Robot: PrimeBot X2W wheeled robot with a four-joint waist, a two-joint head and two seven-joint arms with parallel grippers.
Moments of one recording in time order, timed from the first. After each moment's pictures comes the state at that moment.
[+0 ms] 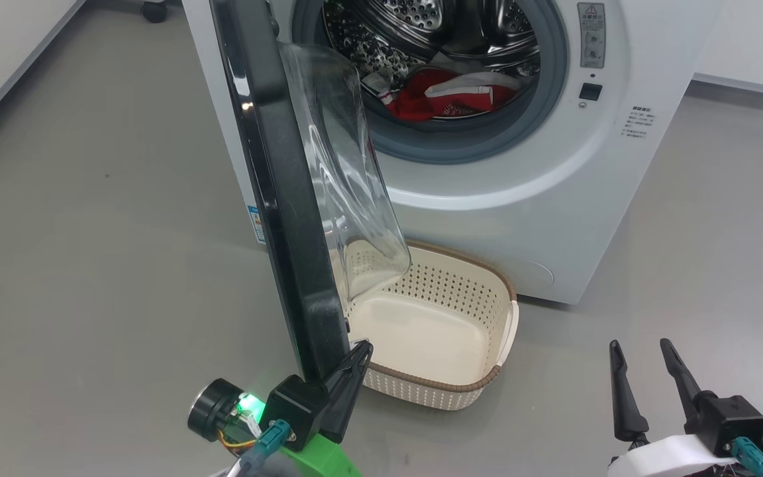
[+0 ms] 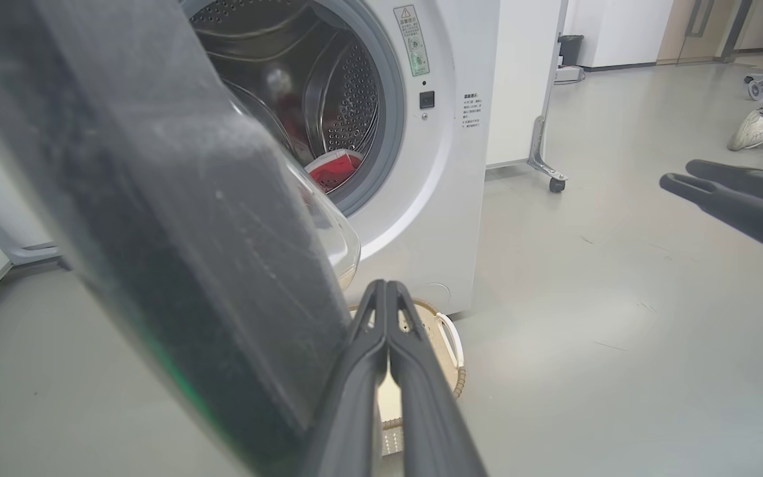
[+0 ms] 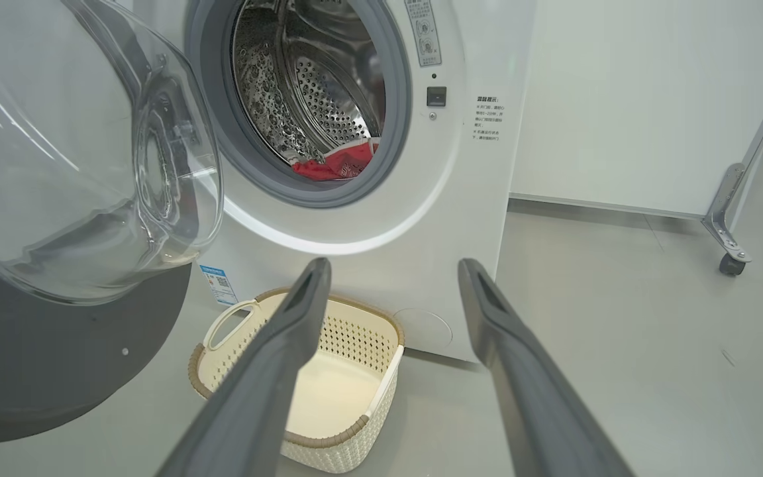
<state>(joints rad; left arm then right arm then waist) -0.07 0.07 -0.56 0.02 -0.25 0.01 0.01 0.15 -0.06 0.10 0.12 0.24 -0.02 -0.26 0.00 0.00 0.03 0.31</state>
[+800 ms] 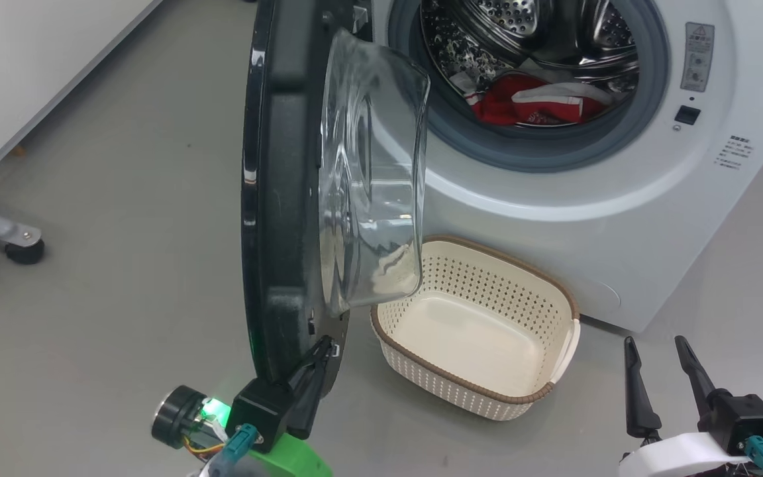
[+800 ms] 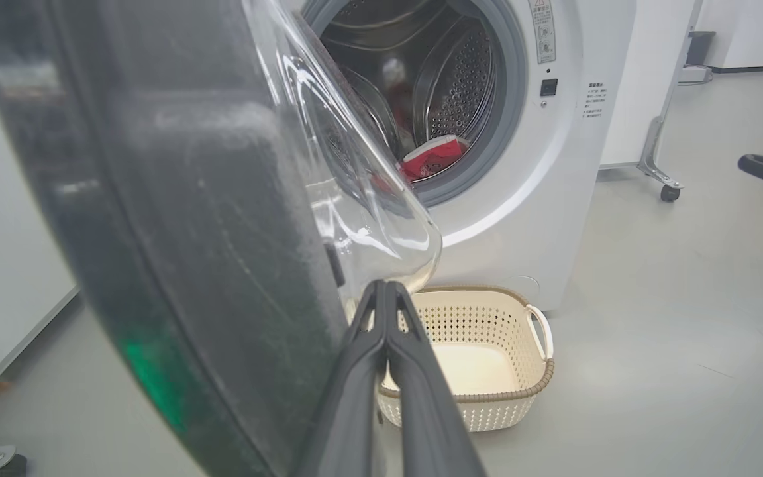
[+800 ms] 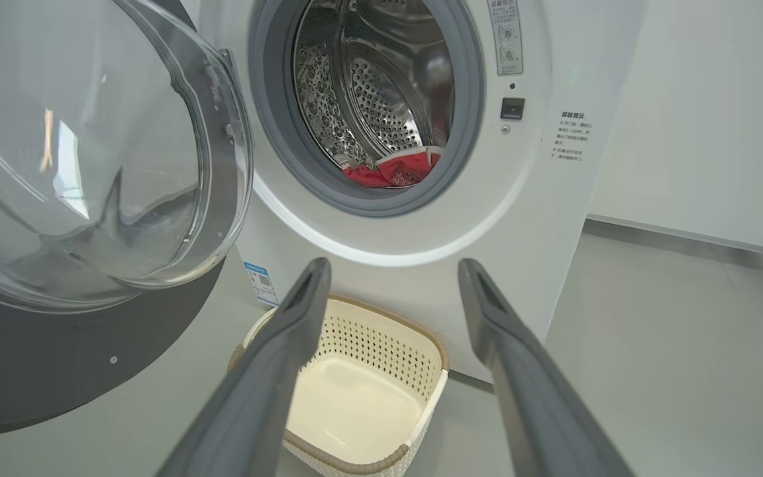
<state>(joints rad) -0.04 0.10 -0.51 0.02 -0.23 0.05 -0.03 0.15 -0.06 0.06 0.12 0.23 -0.02 -0.26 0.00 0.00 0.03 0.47</state>
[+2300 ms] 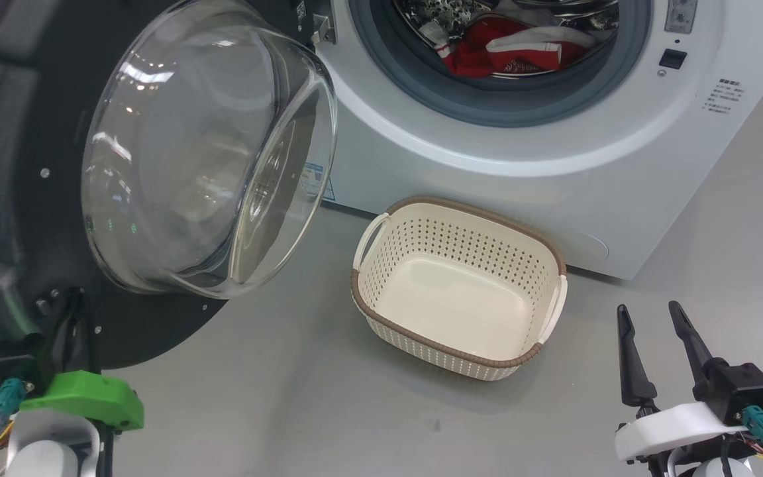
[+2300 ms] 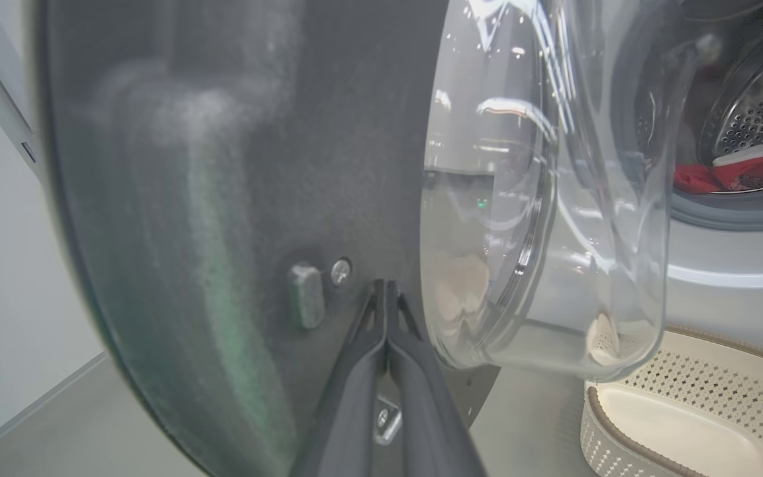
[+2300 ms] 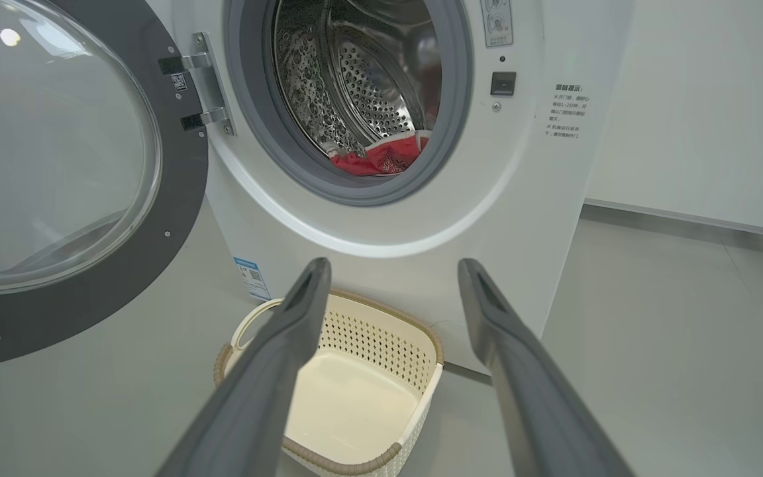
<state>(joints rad) -0.12 0.17 -0.06 0.26 -0.34 0.11 -0.17 0.08 -0.07 0.06 0.12 0.21 0.02 -0.26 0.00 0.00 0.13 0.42</state>
